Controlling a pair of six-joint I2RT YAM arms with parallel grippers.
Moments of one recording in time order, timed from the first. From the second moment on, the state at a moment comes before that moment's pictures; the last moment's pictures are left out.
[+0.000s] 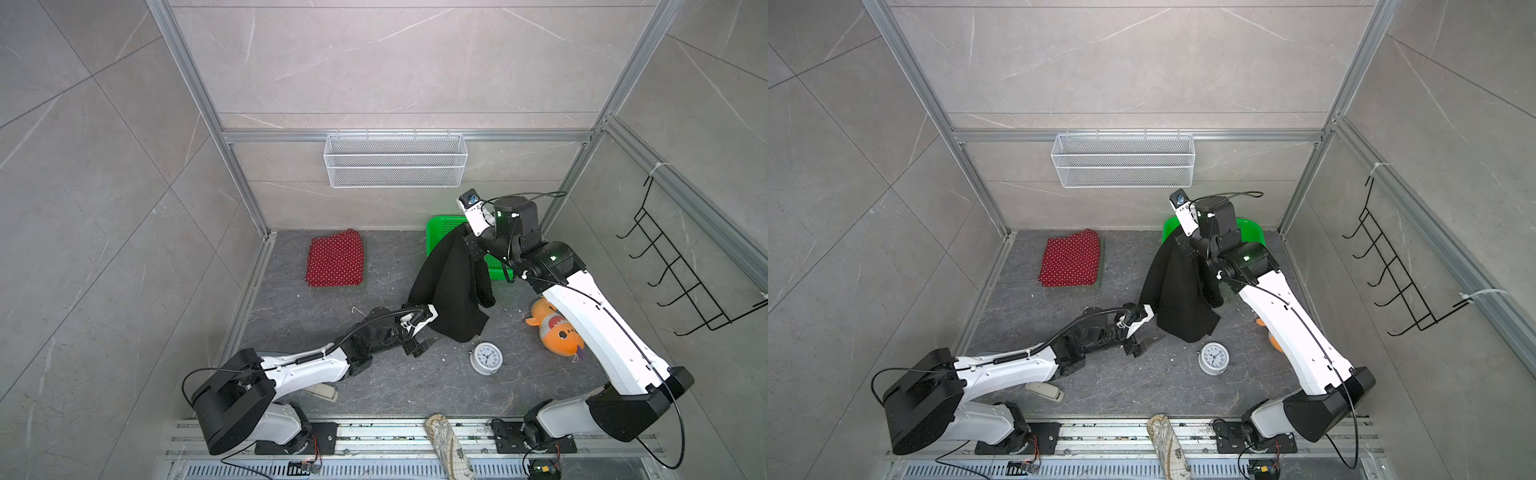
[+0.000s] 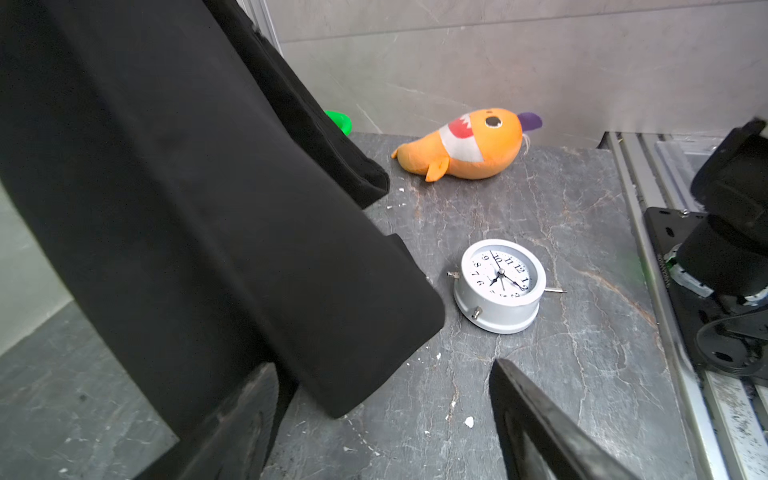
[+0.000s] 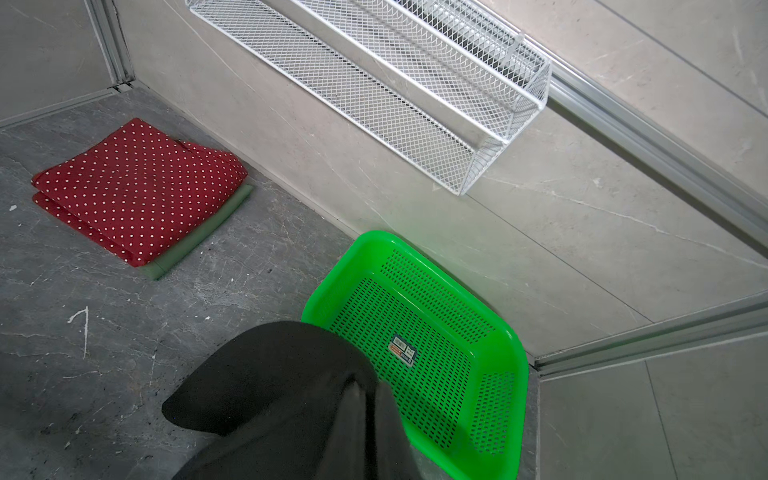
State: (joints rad) left arm -0.94 1.41 0.63 0.50 0.20 0.21; right arm 0.51 1.45 1.71 -0.71 0.21 -0.33
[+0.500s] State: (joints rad) left arm -0.91 1.58 0.52 0.71 0.01 0.18; right arm 0.51 1.45 1.71 -0.71 0.23 -0.33
